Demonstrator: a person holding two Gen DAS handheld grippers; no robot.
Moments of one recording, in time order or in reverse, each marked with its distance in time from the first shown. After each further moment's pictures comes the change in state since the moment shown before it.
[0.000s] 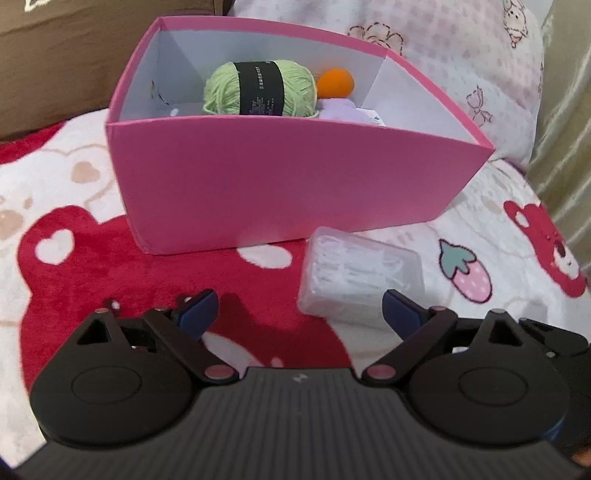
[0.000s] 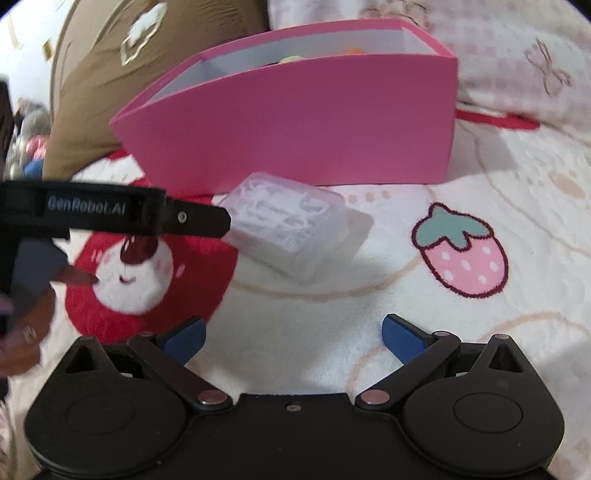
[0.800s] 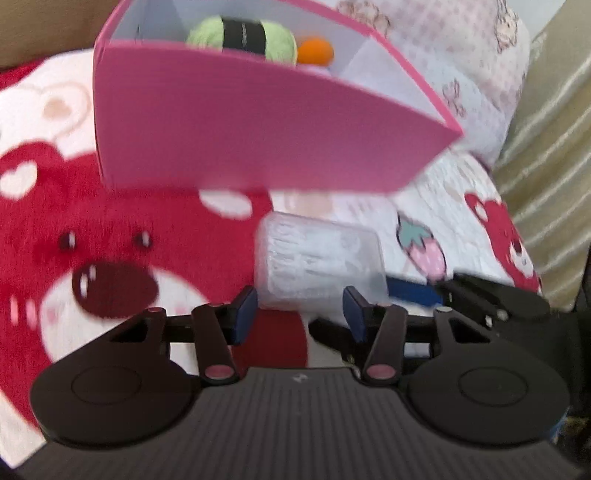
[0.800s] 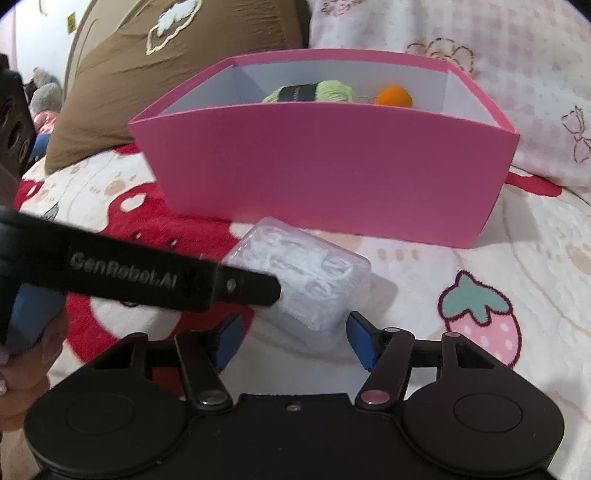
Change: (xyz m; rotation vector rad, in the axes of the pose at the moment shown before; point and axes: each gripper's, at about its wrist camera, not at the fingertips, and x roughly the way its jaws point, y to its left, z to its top) left arm -0.002 0.003 -0.024 -0.085 0.109 -0.176; right arm 0.014 0.040 0.019 -0.212 -0.018 -0.056
